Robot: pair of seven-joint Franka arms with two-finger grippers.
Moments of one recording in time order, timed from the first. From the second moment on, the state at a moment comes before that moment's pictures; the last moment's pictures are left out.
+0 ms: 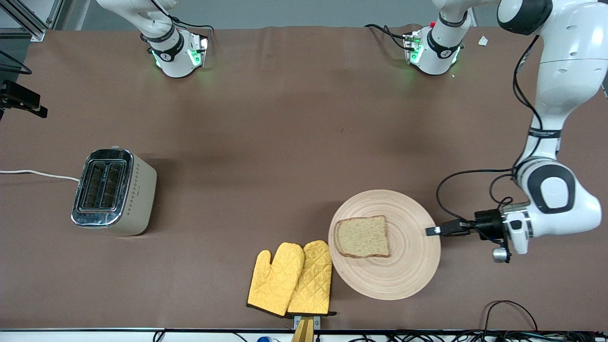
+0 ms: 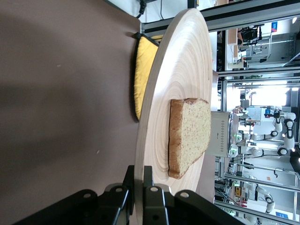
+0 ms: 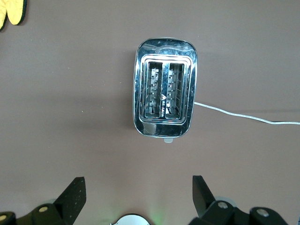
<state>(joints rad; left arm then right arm) 0.21 0.76 -0.18 -1.40 -1.02 1.87 0.54 0.01 0.08 -0.10 -1.34 0.00 1.33 -0.15</state>
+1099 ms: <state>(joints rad) 0.49 0.82 -0.18 -1.44 -0.87 1.71 0.72 0.01 0.08 -0.10 -1.34 0.01 1.33 -0.15</state>
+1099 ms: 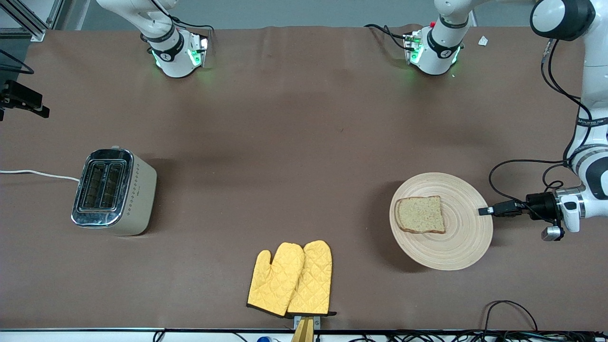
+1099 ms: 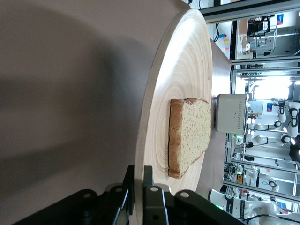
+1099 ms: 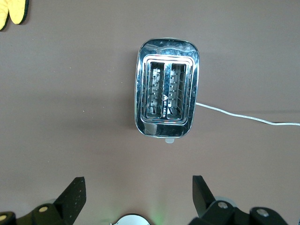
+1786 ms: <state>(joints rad) 0.62 0.89 -0.17 -1.44 -0.78 1.71 0.77 0.01 0.08 -0.10 -1.34 0.01 1.33 -0.15</state>
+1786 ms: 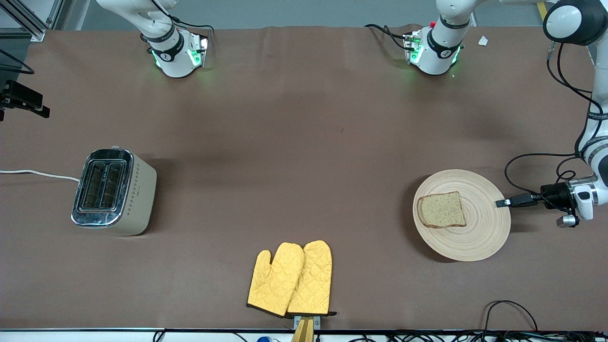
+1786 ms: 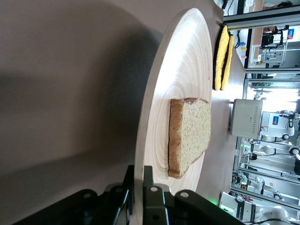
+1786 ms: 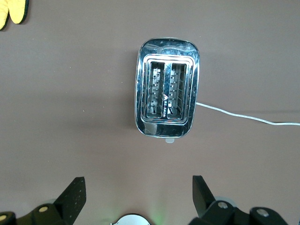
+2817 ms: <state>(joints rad) 0.61 0.94 -0.19 -1.35 -0.70 1.70 0.78 0.01 0.08 -0.10 -1.34 0.01 1.33 -0.15</state>
